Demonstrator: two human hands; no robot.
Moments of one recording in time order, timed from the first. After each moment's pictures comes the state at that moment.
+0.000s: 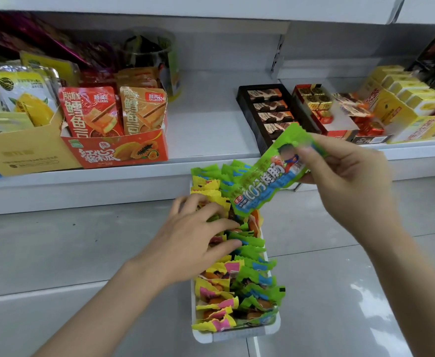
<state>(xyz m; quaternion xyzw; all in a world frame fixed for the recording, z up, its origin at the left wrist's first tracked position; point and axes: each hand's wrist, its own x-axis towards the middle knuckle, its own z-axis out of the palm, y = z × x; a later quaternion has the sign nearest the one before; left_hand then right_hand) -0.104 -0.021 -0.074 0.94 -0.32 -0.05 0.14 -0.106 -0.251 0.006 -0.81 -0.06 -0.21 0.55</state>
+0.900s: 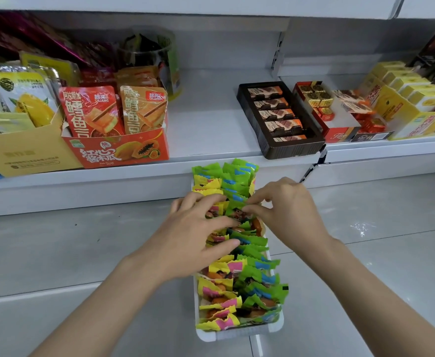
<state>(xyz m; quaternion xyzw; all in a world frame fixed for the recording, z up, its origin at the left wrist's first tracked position) -0.101 -0.012 -0.077 0.93 -0.31 -0.09 0.17 -0.102 -0.221 -0.055 -0.97 -0.02 -0.03 0.22</state>
